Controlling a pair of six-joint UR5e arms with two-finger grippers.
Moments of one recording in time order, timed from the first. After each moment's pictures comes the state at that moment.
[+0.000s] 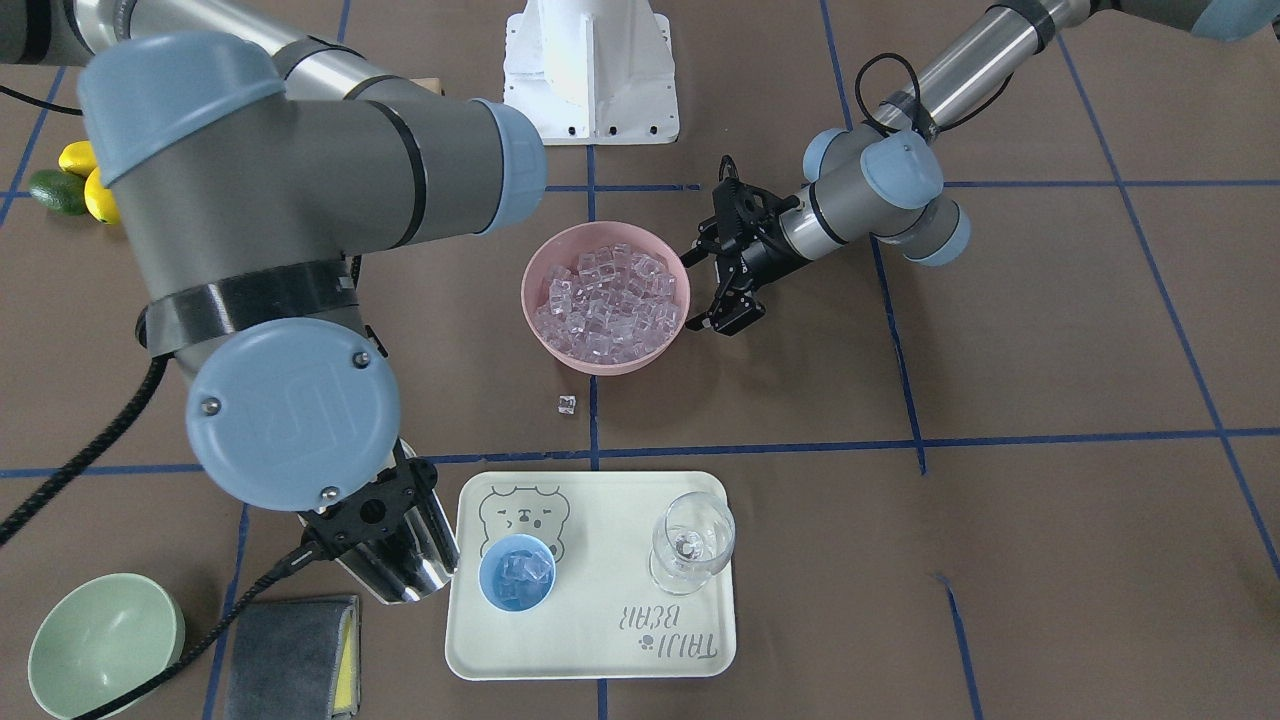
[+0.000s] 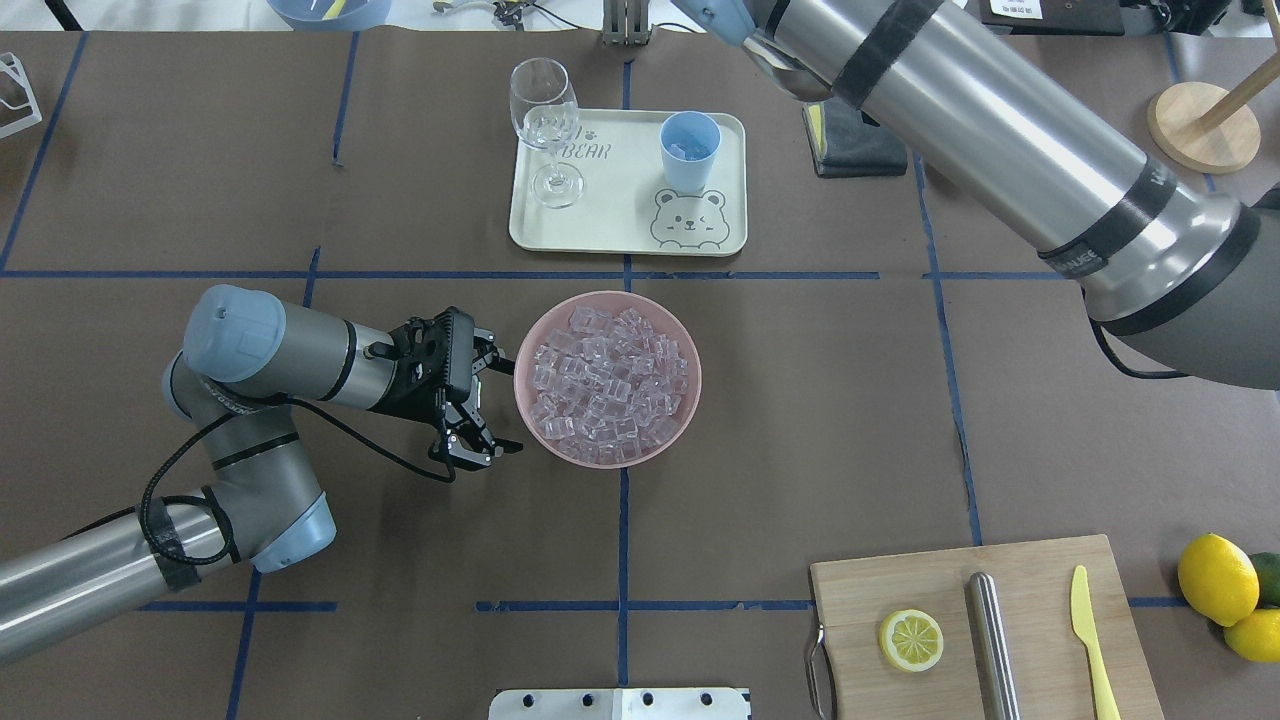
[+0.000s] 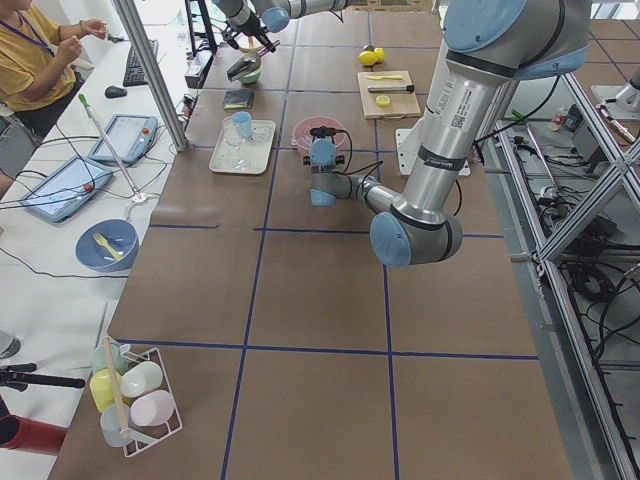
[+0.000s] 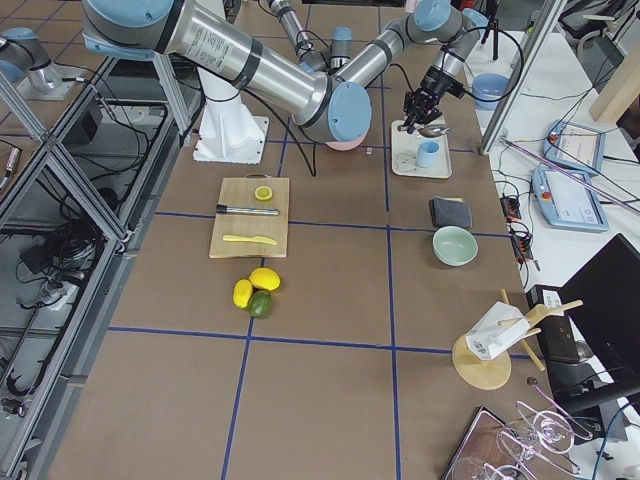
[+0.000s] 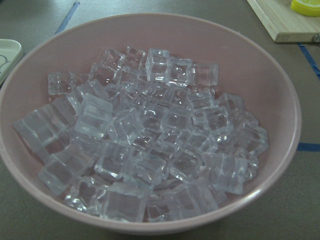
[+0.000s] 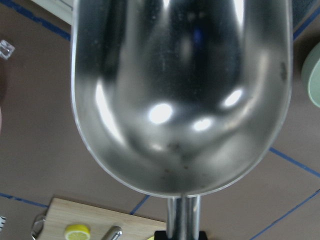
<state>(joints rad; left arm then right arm) -0.56 -2.02 -1.38 -2.82 -2.10 0.01 1.00 -0.35 1.09 -2.51 2.11 -0.15</state>
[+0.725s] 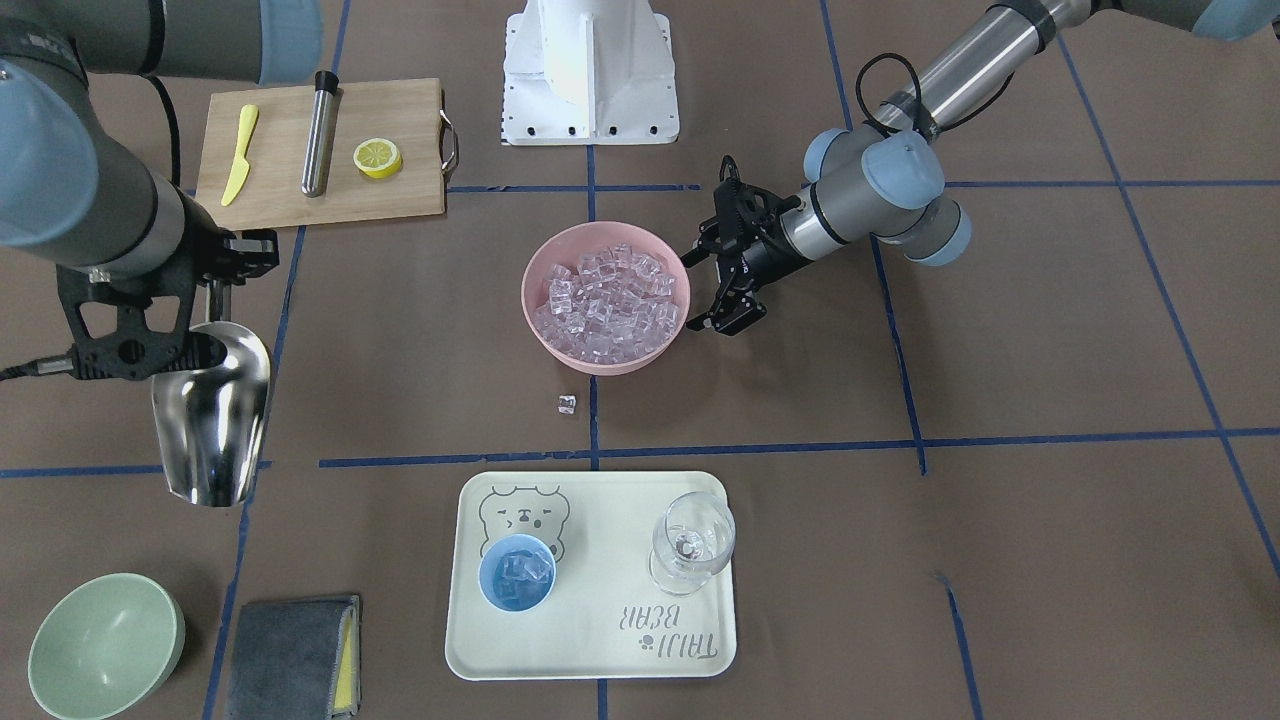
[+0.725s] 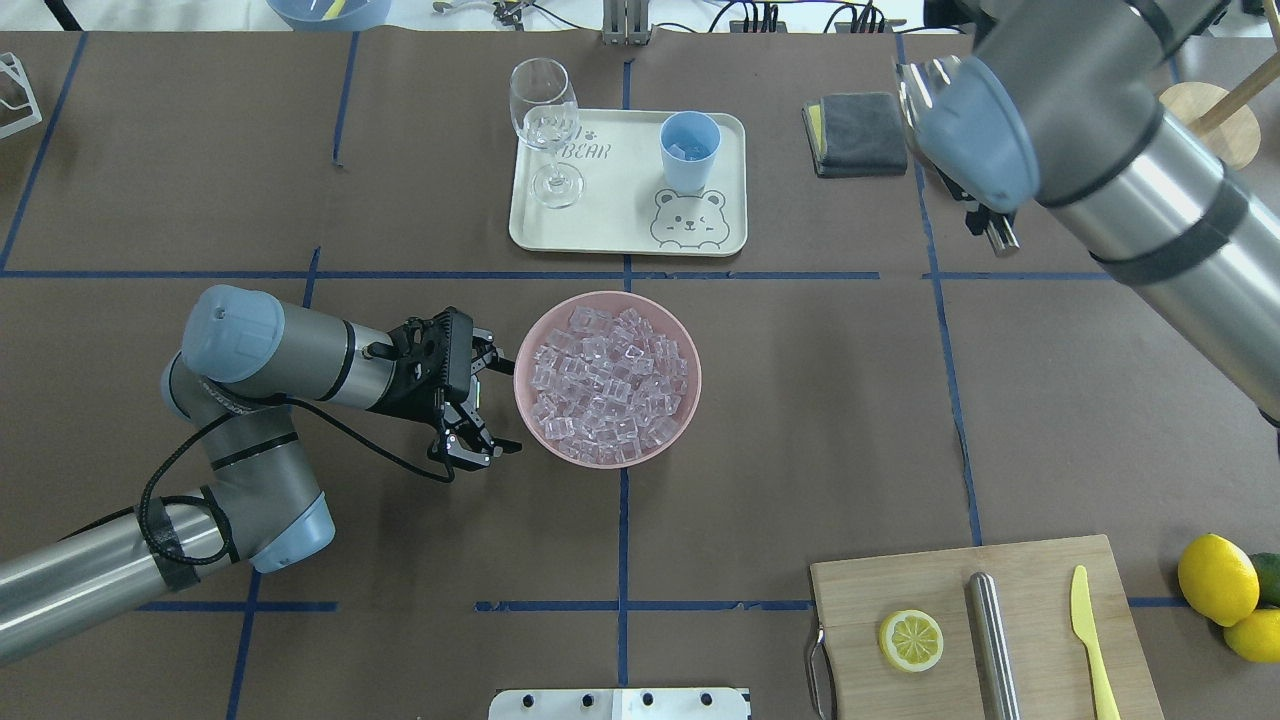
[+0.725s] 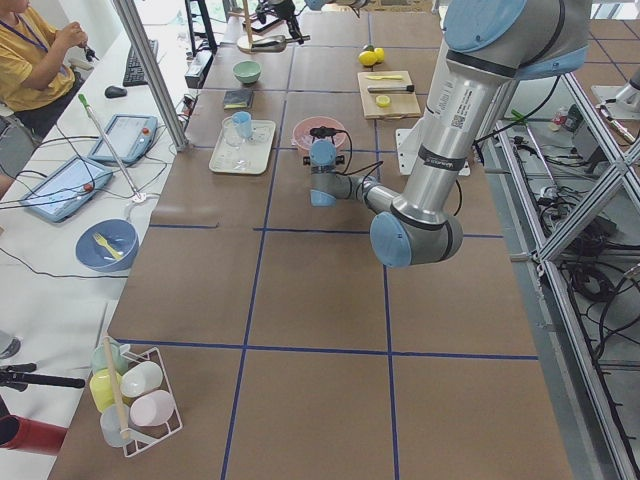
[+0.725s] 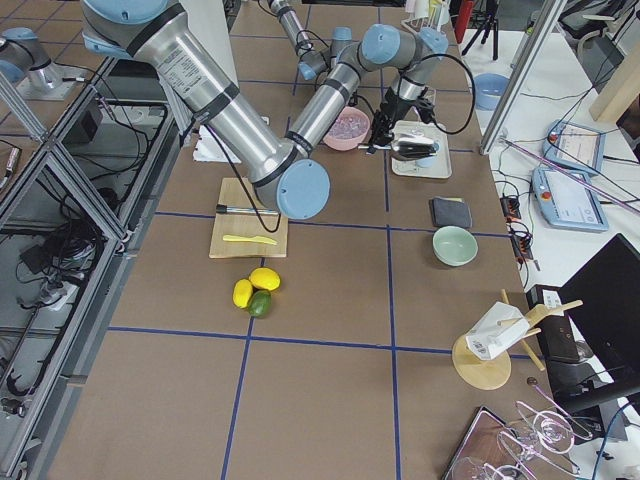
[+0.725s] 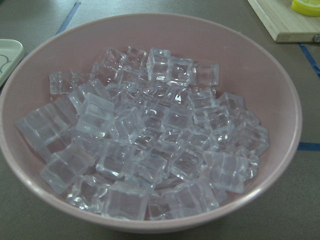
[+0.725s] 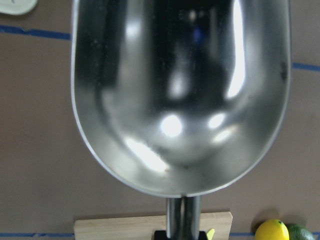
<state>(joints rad) -0.56 -2.02 -1.38 -2.82 -2.10 0.01 1.02 -0.86 1.80 -2.55 2.26 0.31</state>
